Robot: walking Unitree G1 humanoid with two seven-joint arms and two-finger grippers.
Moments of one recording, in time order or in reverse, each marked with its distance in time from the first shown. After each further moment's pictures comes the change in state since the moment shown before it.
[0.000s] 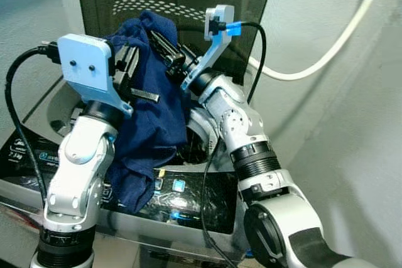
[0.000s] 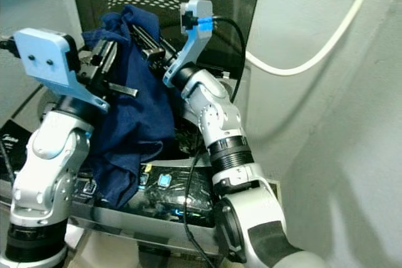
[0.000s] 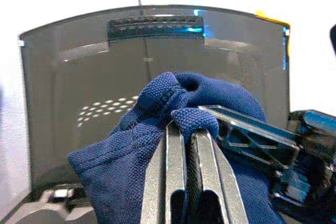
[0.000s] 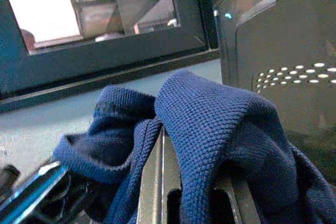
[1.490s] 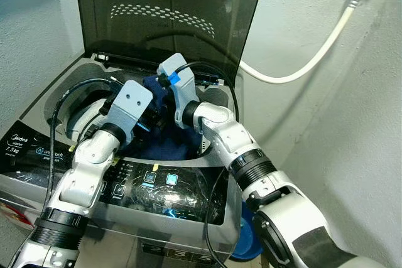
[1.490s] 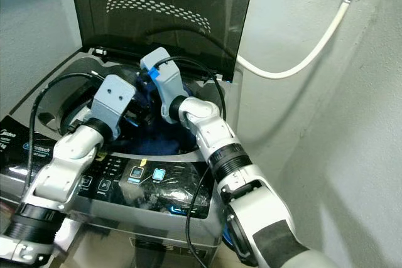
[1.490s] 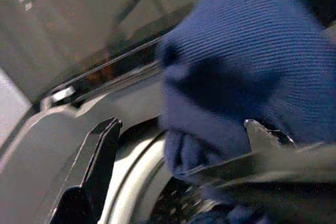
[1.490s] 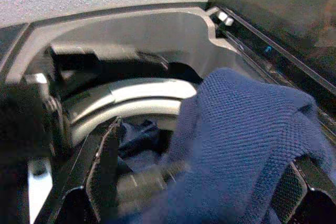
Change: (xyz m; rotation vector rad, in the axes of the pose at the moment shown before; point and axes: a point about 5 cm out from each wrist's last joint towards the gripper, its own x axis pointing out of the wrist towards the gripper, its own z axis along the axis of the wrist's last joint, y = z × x) left arm -0.010 0.021 -0.100 0.413 0.465 -0.147; right arm -0.020 -0.016 -0.061 -0.363 0.500 -0.033
